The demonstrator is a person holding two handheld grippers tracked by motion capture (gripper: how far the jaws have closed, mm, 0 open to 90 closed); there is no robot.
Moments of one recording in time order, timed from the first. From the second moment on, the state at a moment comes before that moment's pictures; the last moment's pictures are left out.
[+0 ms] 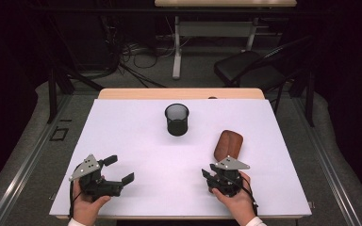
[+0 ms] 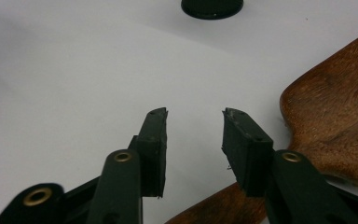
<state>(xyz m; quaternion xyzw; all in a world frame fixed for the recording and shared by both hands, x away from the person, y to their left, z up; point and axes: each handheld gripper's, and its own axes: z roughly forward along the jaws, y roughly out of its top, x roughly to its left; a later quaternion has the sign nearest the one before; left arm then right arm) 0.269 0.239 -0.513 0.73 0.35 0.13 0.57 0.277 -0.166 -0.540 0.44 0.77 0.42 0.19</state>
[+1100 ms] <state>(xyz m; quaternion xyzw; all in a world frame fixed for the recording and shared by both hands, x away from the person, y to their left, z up) 0.270 0.240 -0.514 0.73 0.36 0.13 0.57 0.281 -0.171 -0.552 0.46 0.81 0.34 0.14</state>
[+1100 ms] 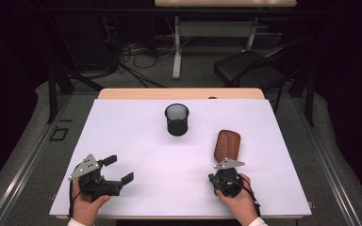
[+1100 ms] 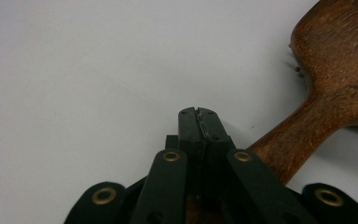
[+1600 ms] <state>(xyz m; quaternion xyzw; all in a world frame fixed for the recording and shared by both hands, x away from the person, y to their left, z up) 0.271 0.241 -0.514 0.73 0.36 0.13 0.57 0.281 -0.190 -0.550 0.48 0.80 0.33 0.13</state>
